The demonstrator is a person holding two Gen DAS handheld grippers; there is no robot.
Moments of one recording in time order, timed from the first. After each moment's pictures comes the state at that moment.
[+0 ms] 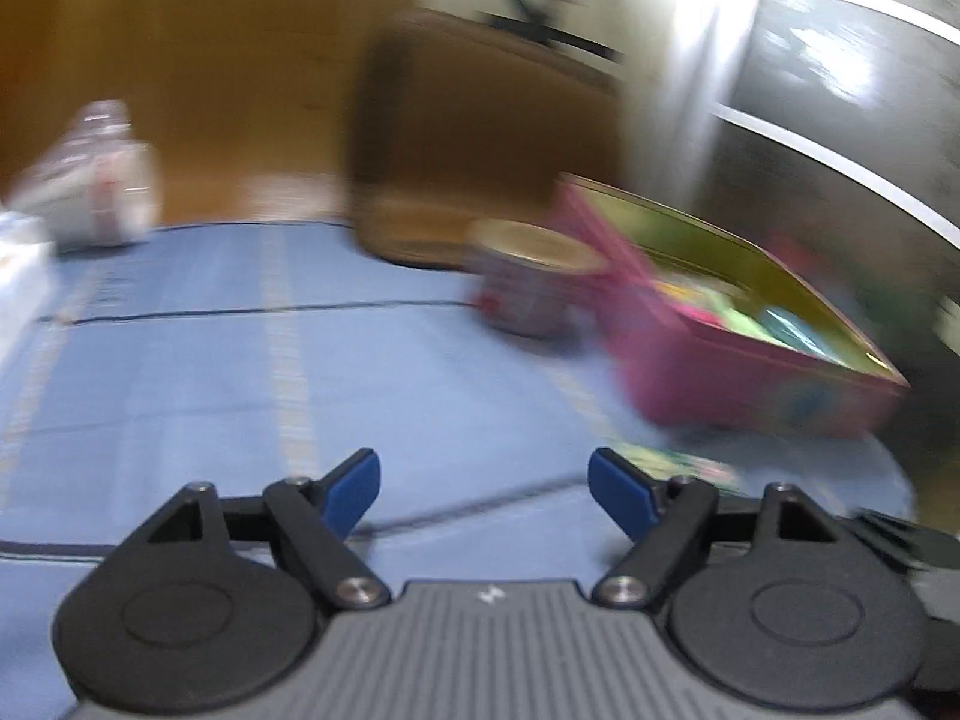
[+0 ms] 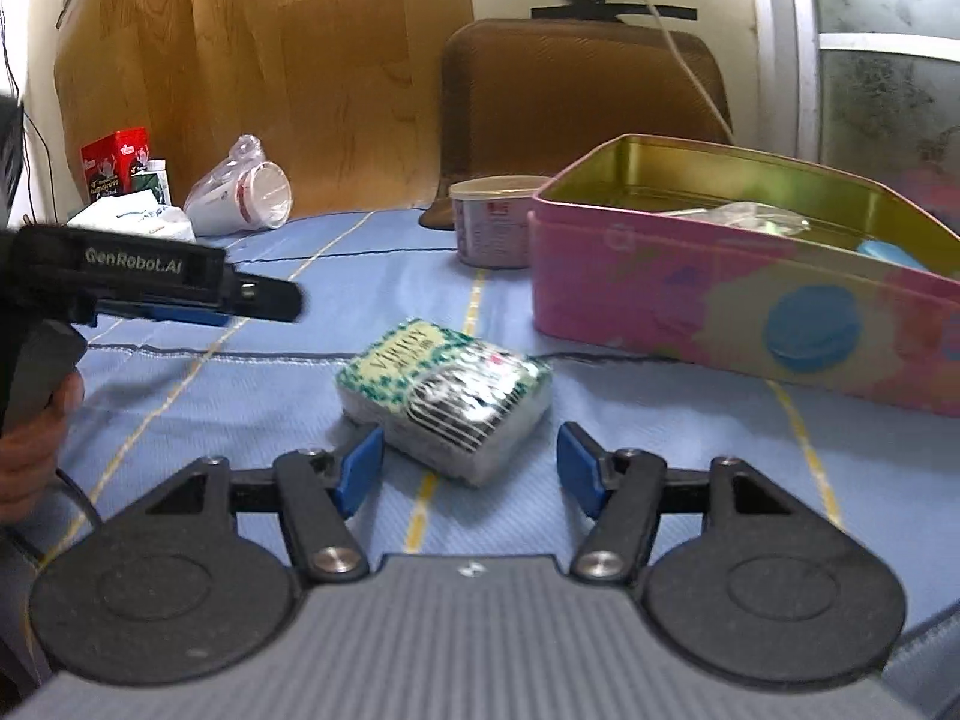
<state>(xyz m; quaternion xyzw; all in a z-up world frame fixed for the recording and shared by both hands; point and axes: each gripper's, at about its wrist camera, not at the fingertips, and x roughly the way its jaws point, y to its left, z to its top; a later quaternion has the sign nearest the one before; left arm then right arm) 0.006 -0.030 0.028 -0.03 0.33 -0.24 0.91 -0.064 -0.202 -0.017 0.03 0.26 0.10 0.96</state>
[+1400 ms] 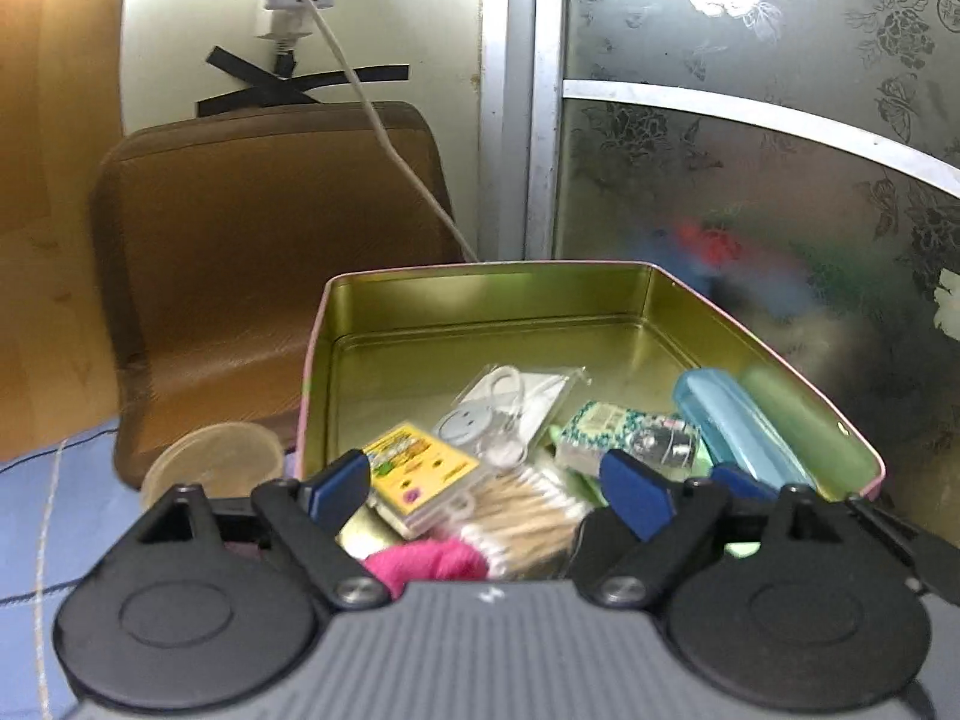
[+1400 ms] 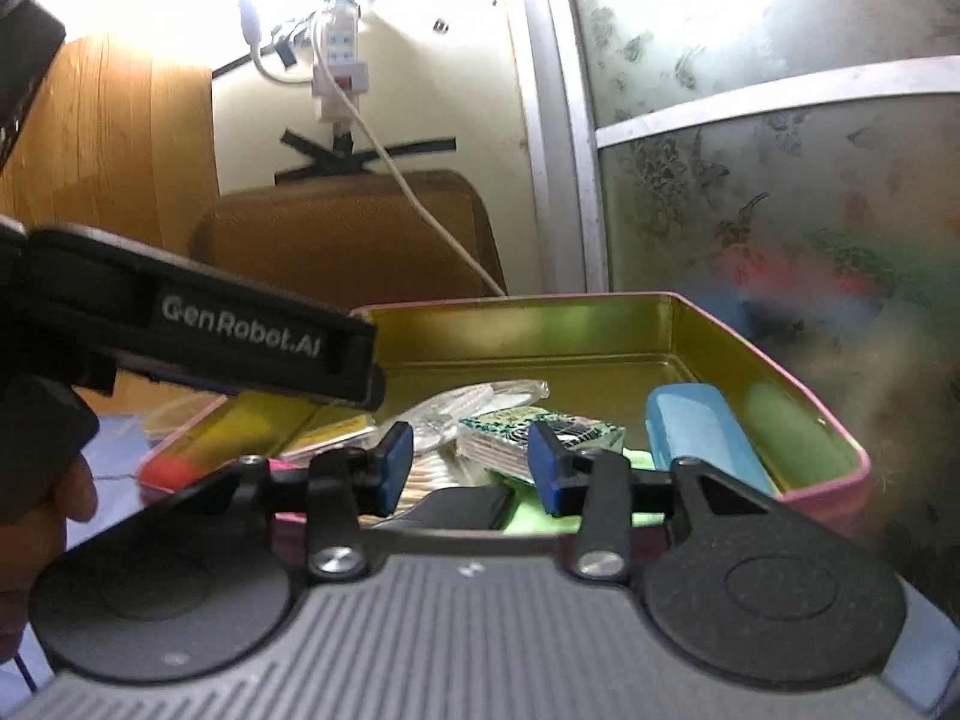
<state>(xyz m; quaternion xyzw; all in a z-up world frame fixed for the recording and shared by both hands) 0.073 -0.236 0.073 0.08 0.28 -0.26 0.92 -0.004 -0.337 0.008 0.09 0.12 -0.07 0.99</state>
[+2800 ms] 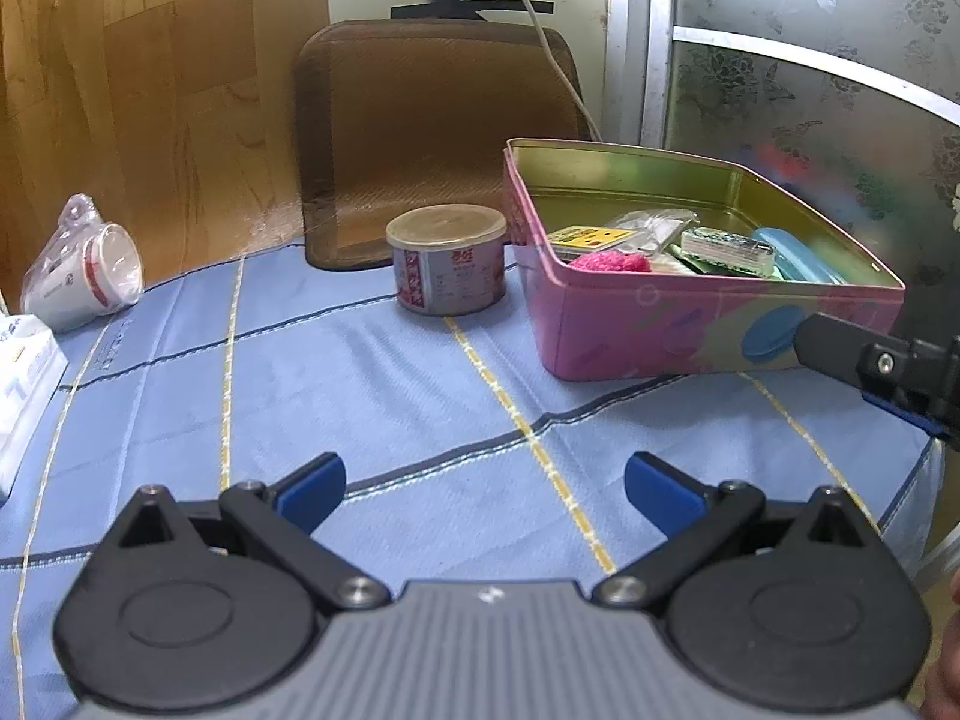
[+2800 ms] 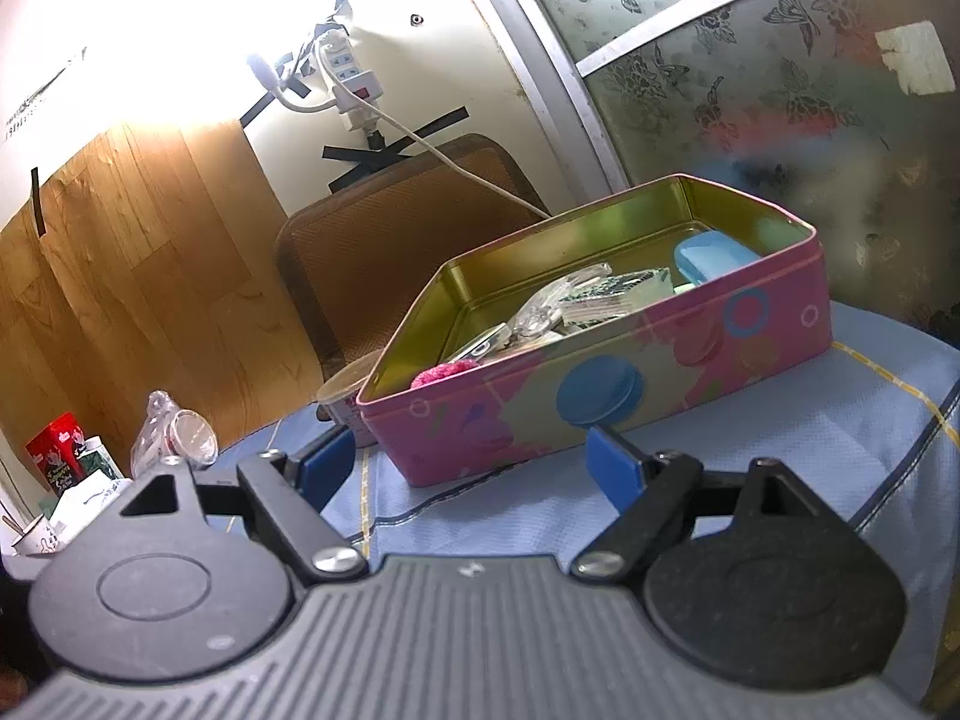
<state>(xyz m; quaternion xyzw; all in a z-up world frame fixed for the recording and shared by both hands) -0.030 -0.103 0.046 0.08 0.34 -0.17 0.92 -0.084 -0.292 0.017 0.25 0.16 -0.03 0.95</state>
